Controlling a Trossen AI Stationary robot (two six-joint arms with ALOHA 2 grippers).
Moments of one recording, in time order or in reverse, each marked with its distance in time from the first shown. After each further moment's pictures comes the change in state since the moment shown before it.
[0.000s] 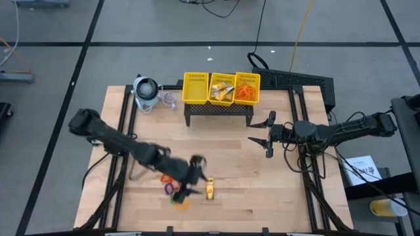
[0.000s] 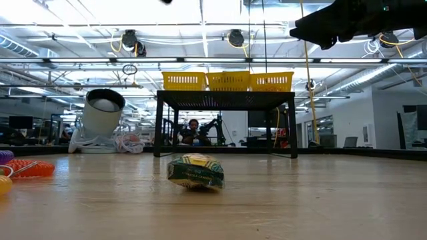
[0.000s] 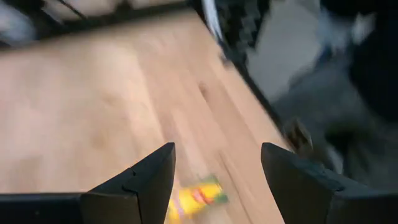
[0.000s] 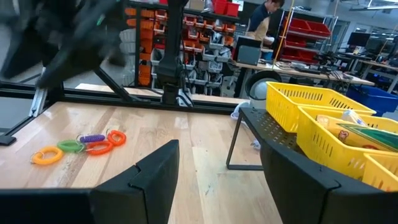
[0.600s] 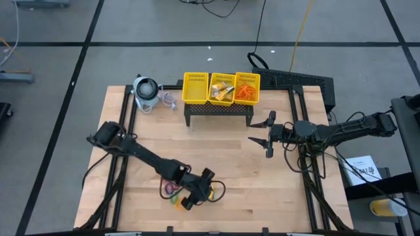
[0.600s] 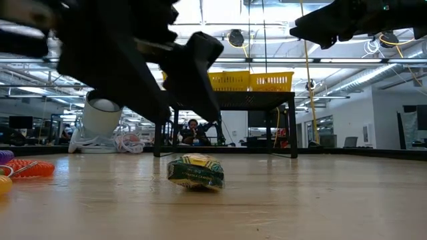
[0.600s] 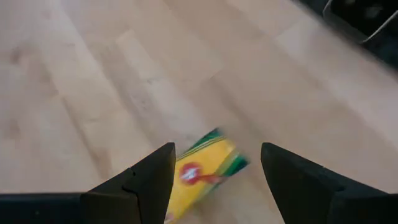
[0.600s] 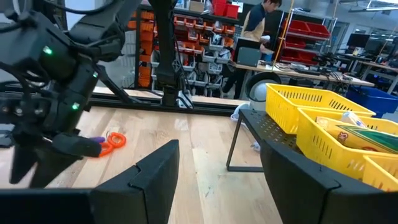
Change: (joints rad) left arm -0.022 0.362 0.000 0.110 0.022 0.286; right arm 0.000 0.000 0.000 0.007 0.000 0.001
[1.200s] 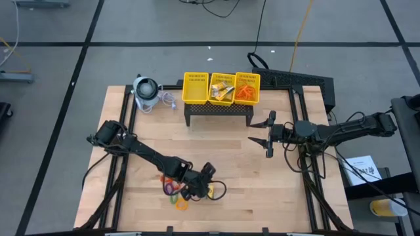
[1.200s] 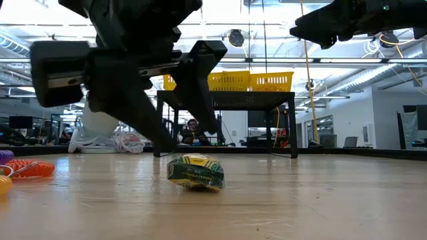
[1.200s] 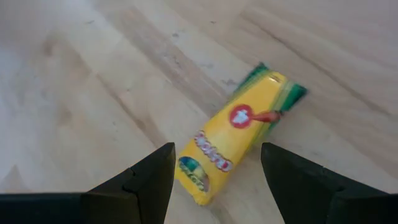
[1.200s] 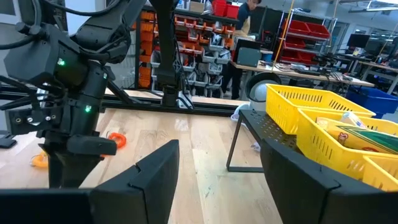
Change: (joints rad) left arm 0.036 0.000 0.000 -0.098 -0.116 0.273; right arm 0.000 0.000 0.000 0.001 0.000 0.000
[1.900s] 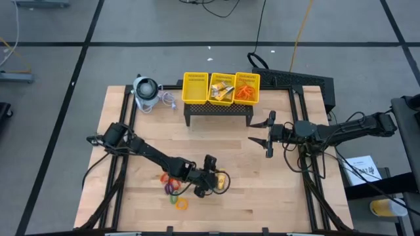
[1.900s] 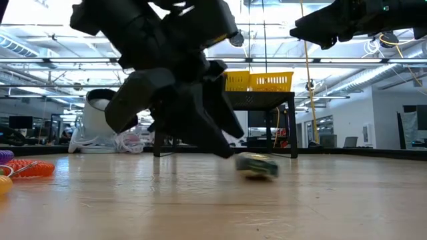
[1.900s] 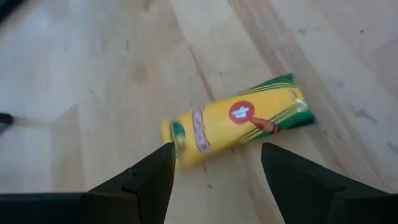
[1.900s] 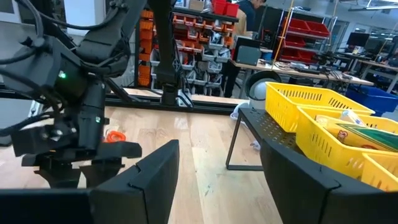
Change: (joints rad) left arm 0.026 0.081 0.000 0.181 -0.246 -0.276; right arm 0.000 0.000 0.000 -0.006 0.002 0.000
